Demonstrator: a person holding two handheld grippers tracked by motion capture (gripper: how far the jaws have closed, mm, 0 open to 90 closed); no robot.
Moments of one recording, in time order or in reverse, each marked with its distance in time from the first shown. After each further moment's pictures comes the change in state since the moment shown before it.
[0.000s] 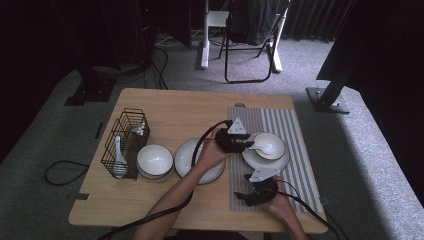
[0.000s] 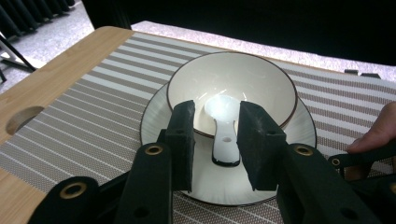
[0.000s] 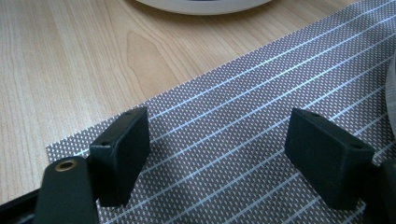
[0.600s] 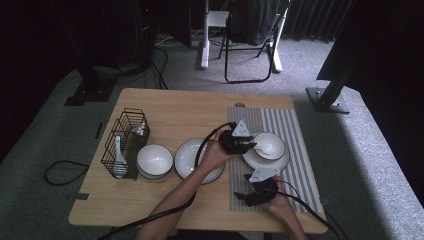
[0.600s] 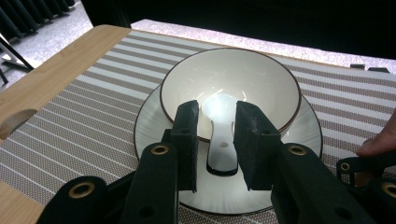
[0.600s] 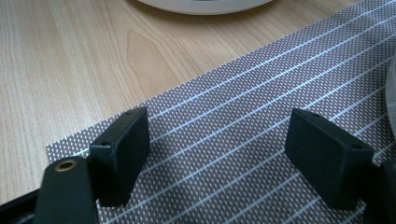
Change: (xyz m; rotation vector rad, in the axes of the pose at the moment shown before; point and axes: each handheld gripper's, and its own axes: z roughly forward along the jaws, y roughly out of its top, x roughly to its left) left arm -0.005 0.000 0.013 0.016 0.008 0.023; right arm 0.000 0.000 0.000 0.001 -0.003 -0.006
